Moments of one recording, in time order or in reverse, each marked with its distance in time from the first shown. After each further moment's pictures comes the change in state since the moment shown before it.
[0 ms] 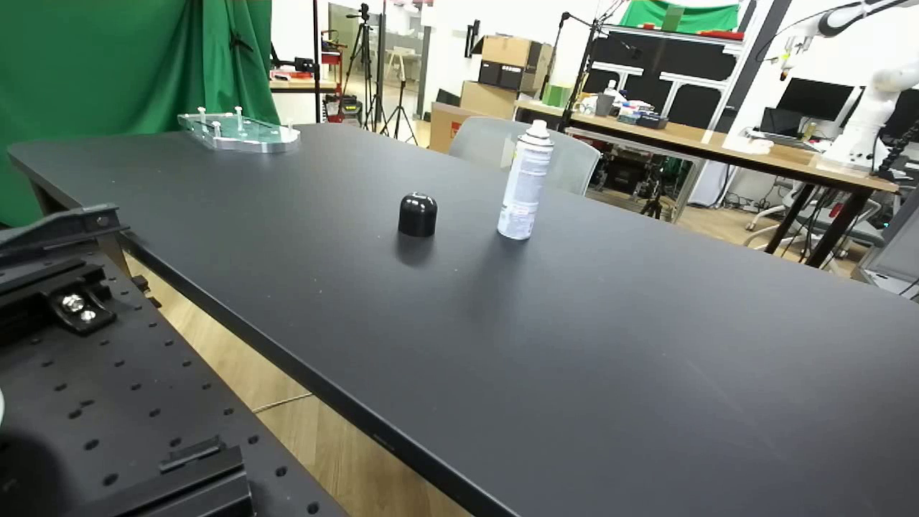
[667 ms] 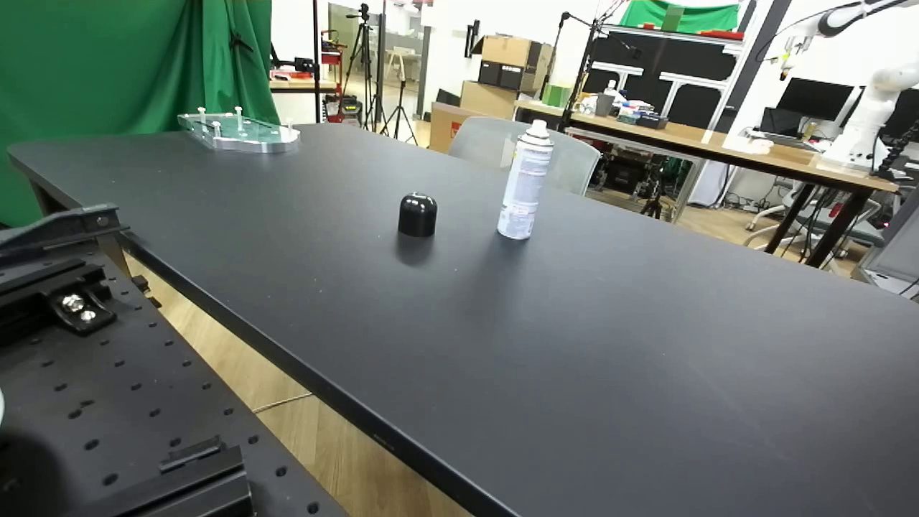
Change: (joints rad) arm 0.008 0.036 0.045 -0.033 0.000 0.048 -0.031
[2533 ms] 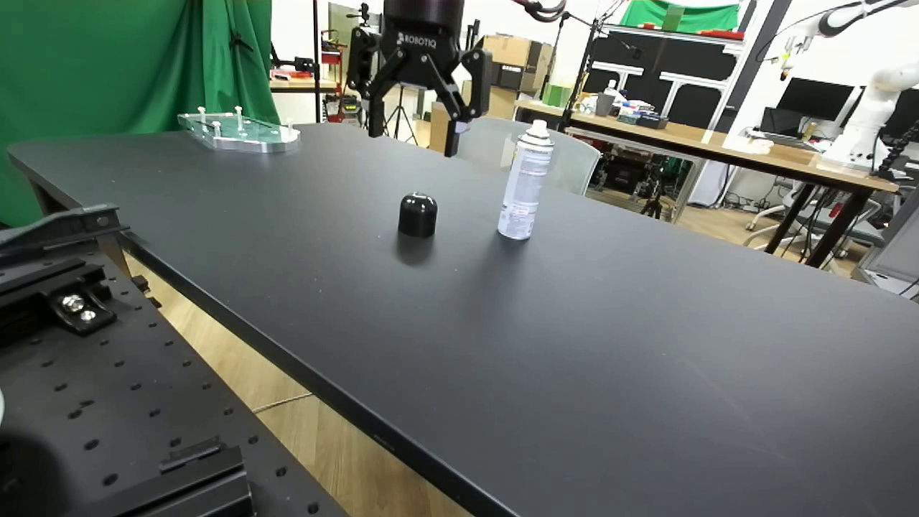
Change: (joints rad) arm 0.143 0.612 0.243 -0.138 -0.052 0.618 -0.071
